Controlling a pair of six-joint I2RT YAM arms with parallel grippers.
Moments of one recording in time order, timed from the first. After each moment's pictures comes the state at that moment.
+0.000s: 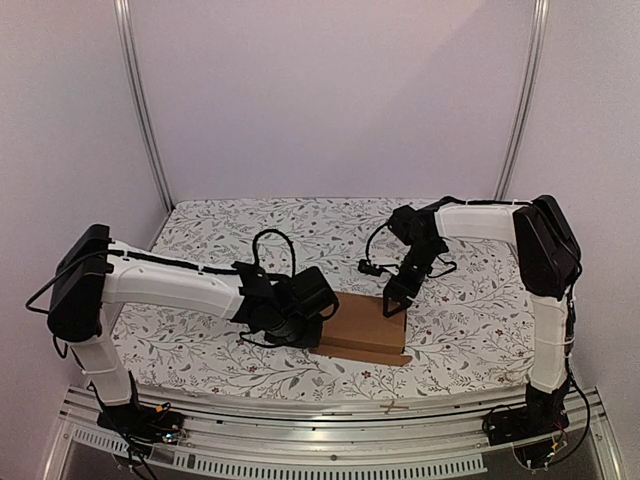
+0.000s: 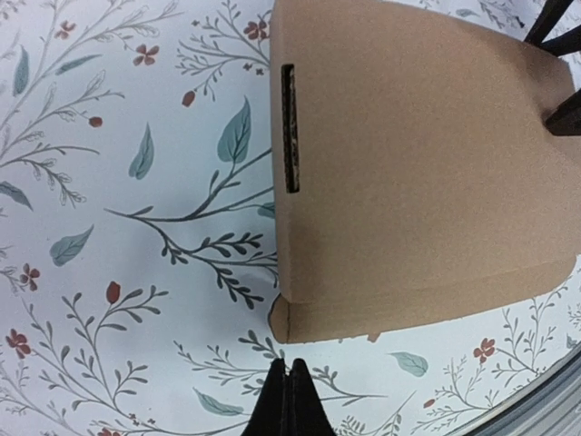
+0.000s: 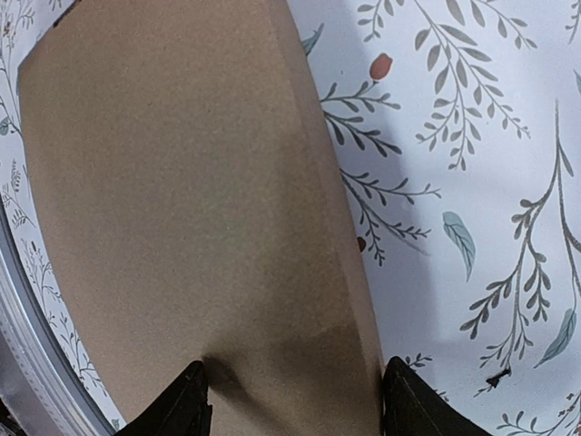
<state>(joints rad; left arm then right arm) -1.13 1.79 1.19 -0.57 -0.27 -0.89 0.57 2.09 1.55 -0.97 -0.37 -0.49</state>
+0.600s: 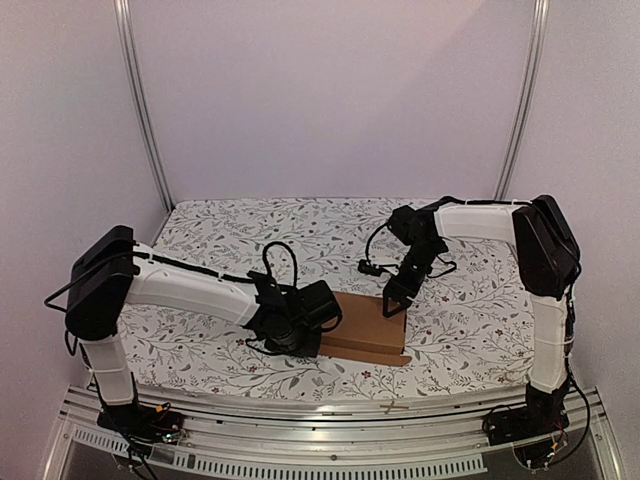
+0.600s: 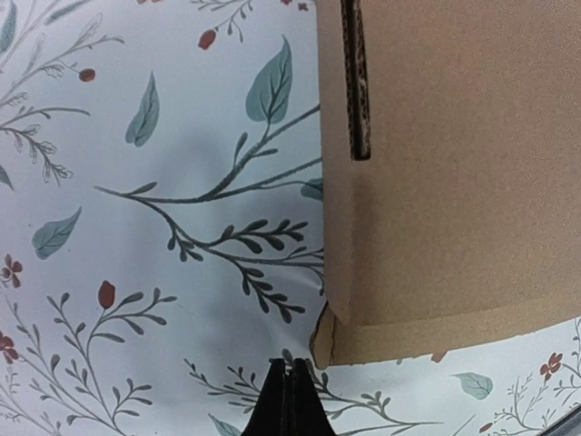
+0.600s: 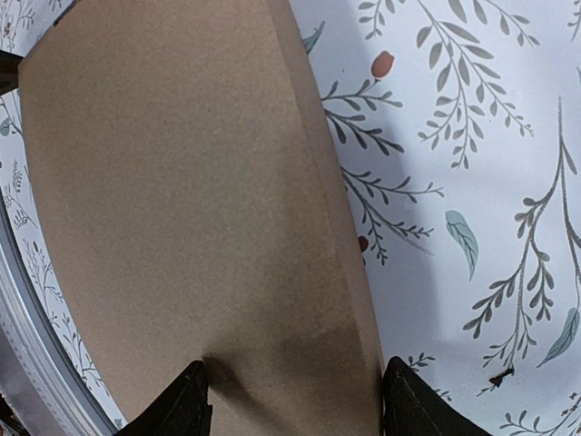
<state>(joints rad) -1.13 1.89 1.19 -0.59 -0.28 -0.91 0.57 2.10 1.56 -0.97 -0.38 -0.48</state>
